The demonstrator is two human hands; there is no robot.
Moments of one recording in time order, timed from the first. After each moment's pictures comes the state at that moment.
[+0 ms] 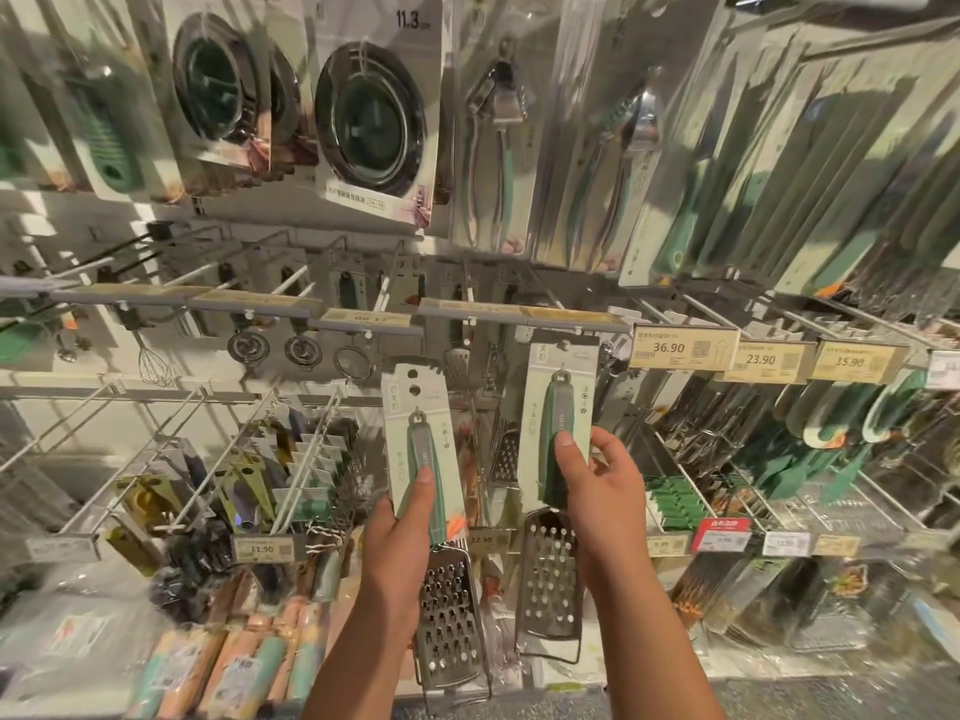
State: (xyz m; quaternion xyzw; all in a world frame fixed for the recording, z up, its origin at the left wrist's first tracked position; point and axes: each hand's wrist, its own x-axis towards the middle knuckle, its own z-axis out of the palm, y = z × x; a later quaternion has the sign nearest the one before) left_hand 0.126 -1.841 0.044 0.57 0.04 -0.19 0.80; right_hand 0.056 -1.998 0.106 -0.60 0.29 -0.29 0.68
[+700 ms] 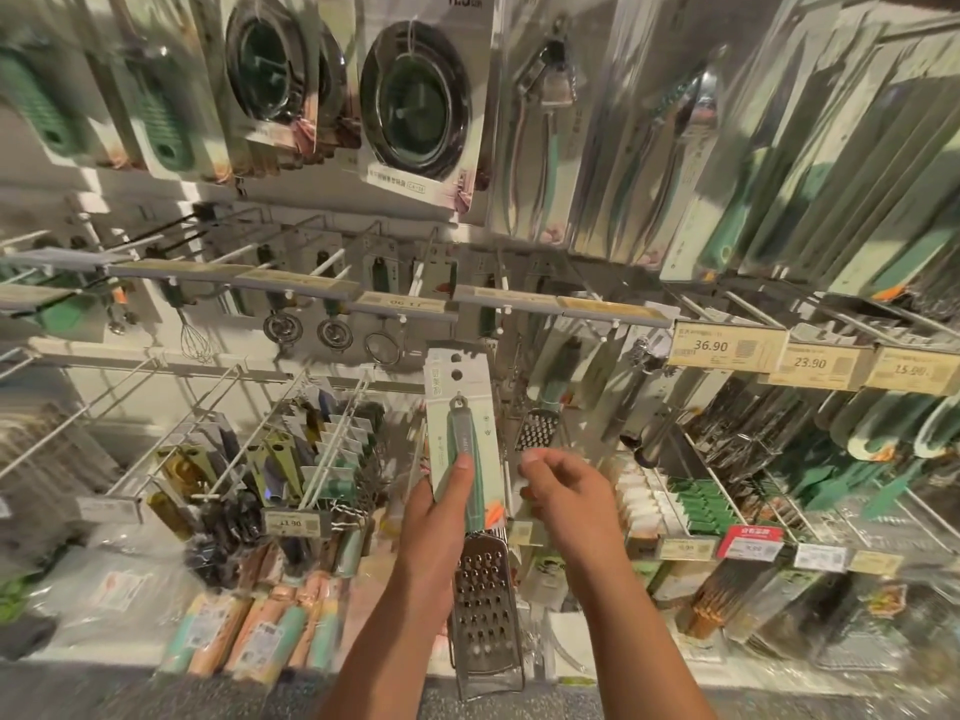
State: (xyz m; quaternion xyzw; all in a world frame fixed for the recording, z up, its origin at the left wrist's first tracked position) left_hand 0.116 -1.851 0.059 0.59 0.05 -0.20 0.78; right_hand 0.071 -1.972 0.086 -0.68 0.28 -0.17 0.66
